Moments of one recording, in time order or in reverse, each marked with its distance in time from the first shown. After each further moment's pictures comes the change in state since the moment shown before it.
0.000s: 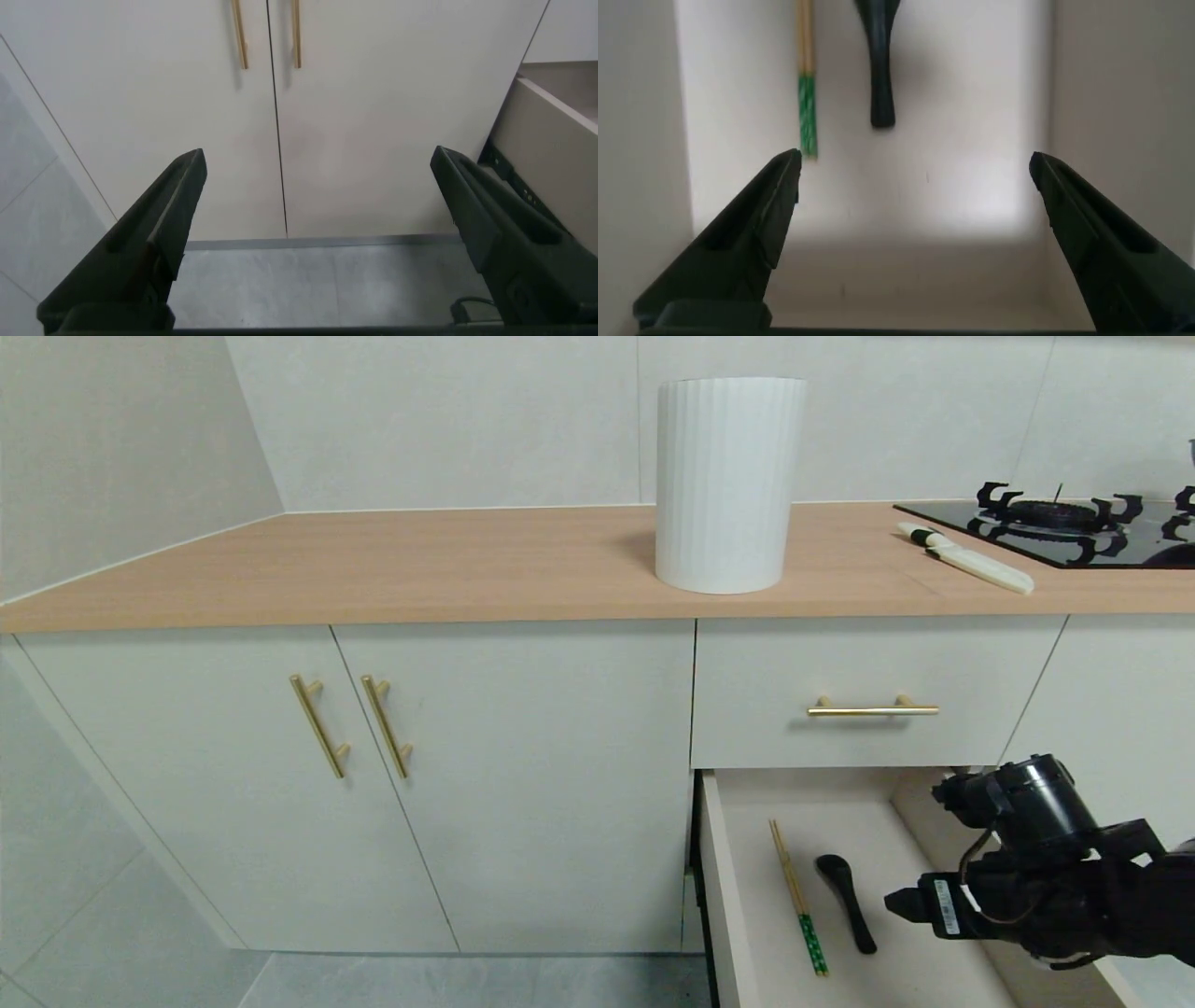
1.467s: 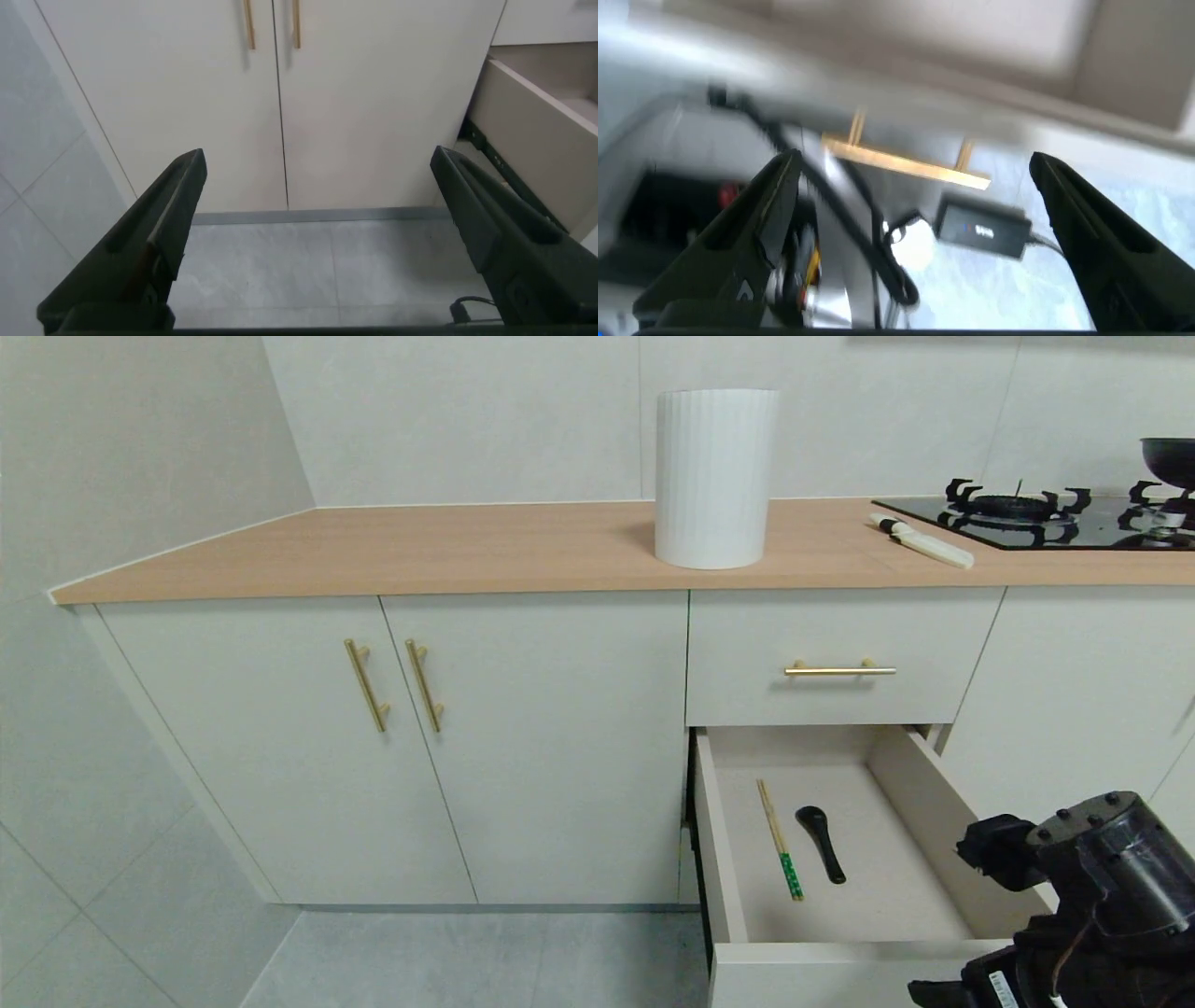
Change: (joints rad) left arm 0.000 0.000 0.000 0.002 0.000 0.000; right arm 0.239 -0.290 0.035 0.304 0.004 -0.020
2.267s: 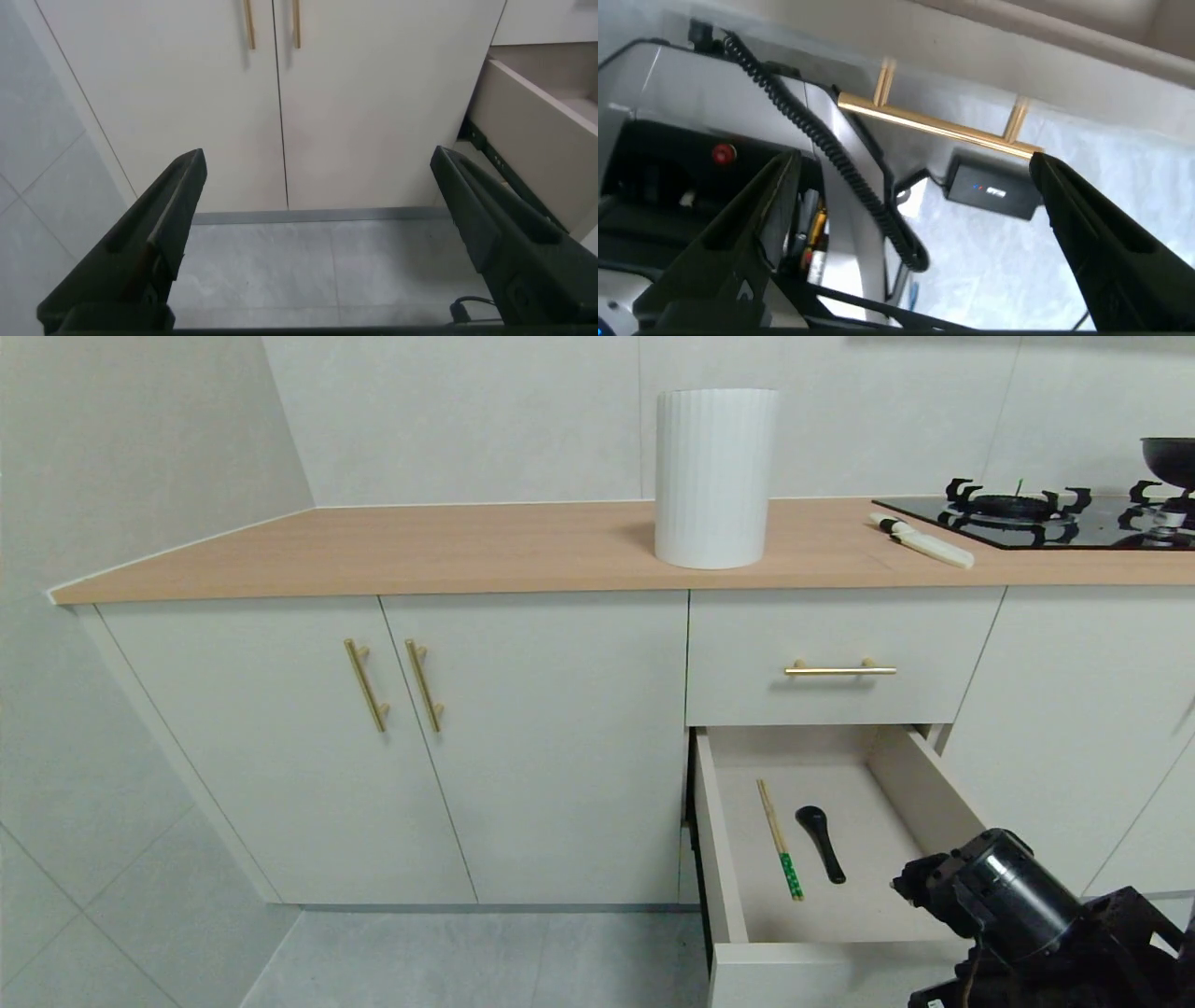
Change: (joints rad) left arm 0.000 0.000 0.000 0.000 0.000 0.000; right arm 0.071 0.205 -0.014 -0.017 -0.003 0.119
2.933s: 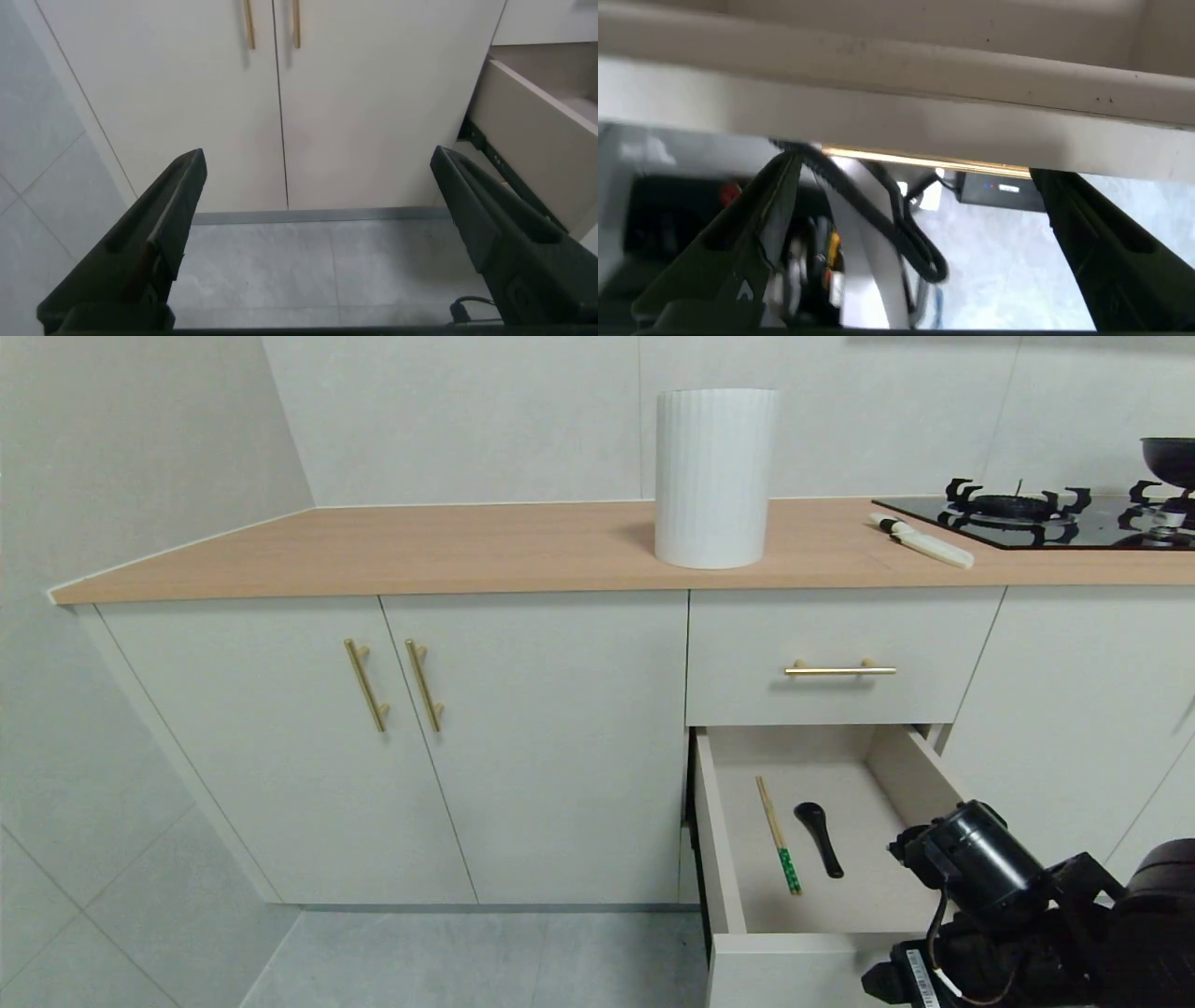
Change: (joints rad) left arm 0.000 0.000 0.000 0.000 0.000 0.000; right arm -0.094 0.094 -0.061 -0.043 -0.014 0.066
